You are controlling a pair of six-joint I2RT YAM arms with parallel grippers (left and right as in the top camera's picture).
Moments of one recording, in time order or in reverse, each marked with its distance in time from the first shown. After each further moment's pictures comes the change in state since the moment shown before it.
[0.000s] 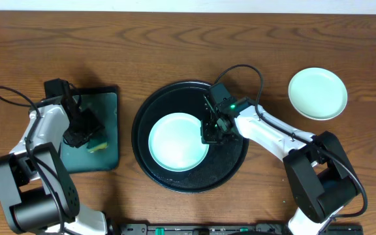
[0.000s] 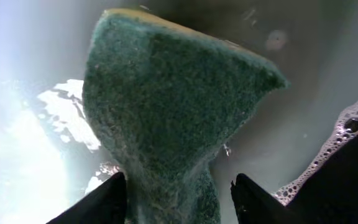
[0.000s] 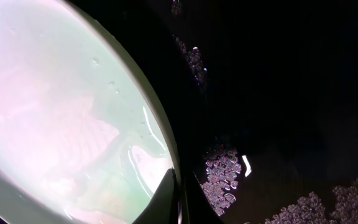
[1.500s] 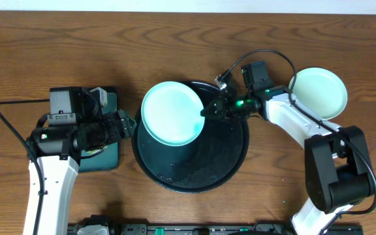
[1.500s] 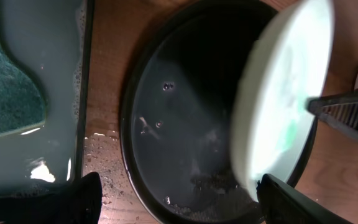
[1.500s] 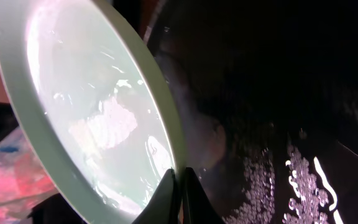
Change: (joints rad) left arm -0.236 -0.573 0.001 -0.247 0.249 0.066; right arm -0.279 0.000 -0.002 0.279 -0.670 -0.196
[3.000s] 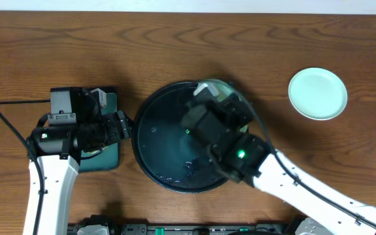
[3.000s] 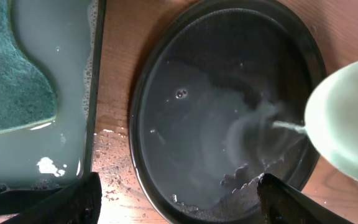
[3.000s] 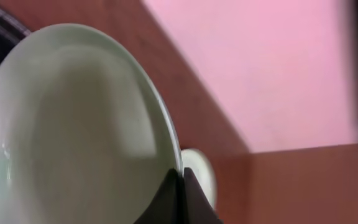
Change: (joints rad) left arm 0.000 0.004 0.000 -0.014 -0.031 0.000; right arm 0.631 -0.448 0.000 -0.191 1.926 -0.619
